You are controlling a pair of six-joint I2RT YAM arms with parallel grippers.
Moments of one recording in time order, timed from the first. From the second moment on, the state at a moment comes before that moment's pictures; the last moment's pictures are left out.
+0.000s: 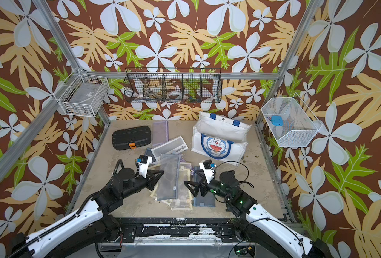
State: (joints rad) left arm -0.73 0.76 0.50 0.00 0.14 -0.49; right arm 0.69 0.73 0.42 0.11 -0.36 0.35
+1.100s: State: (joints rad) left arm -0.73 0.65 0.41 0.48 0.58 -0.54; right arm 0.71 0.73 0.44 0.53 -0.63 0.45
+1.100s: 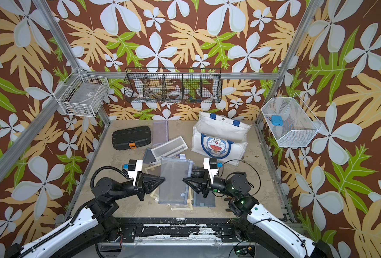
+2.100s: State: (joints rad) left arm -0.73 0.65 0.37 0.18 0.19 -0.57; right arm 0.56 1.34 1.57 -0.39 0.44 -0.59
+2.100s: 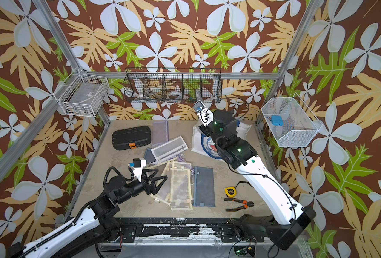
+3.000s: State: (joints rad) left arm -0.73 0.76 0.38 0.20 0.21 -0.56; right arm 0.36 1.54 1.39 -0.41 0.53 -0.70
